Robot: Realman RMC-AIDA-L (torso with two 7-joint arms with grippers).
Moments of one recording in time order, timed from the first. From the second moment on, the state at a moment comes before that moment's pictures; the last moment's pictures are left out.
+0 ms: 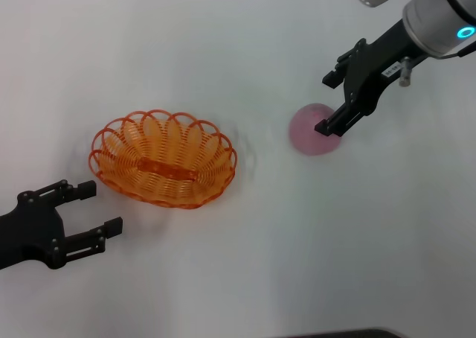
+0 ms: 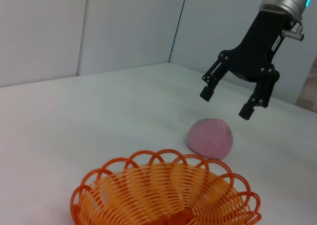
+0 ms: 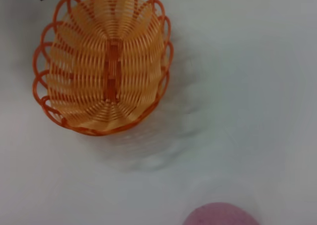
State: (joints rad) left arm -0.21 -2.16 0.56 0.77 2.12 1.68 -1.17; right arm 0.80 2.11 -1.00 -1.04 -2.67 -1.62 1.89
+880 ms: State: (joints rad) left arm -0.21 -2.16 0.56 0.77 2.12 1.67 -1.17; right arm 0.84 2.10 -1.12 -0.83 -2.66 -1.43 1.90
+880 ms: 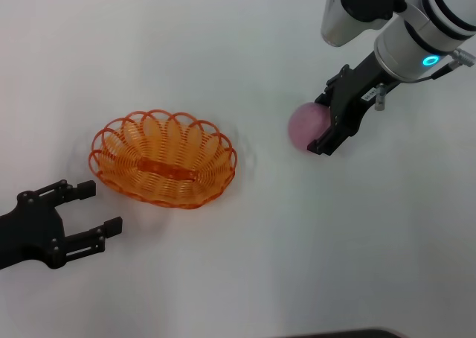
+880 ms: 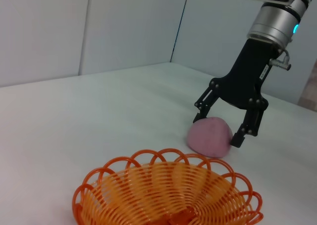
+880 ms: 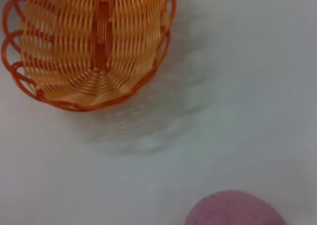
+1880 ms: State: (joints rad) left arm -0.22 -2.16 0.56 0.77 2.12 1.68 -1.17; right arm 0.84 2.10 -1.17 -0.82 -2.65 -1.41 1.92
